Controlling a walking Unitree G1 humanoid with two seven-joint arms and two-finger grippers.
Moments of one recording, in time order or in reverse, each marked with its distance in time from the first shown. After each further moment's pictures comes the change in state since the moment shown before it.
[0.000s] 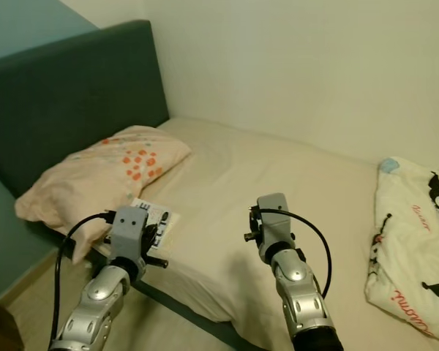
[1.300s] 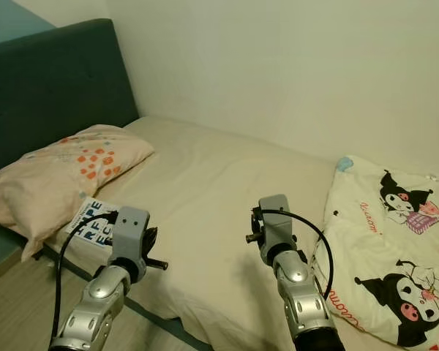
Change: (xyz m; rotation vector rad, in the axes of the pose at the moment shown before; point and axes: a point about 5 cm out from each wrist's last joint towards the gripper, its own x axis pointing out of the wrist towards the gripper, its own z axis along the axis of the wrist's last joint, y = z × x) left arm 0.002 0.002 -0.004 0.005 0.050 0.012; right arm -0.001 -0.002 -0.003 0.005 0.019 -0.007
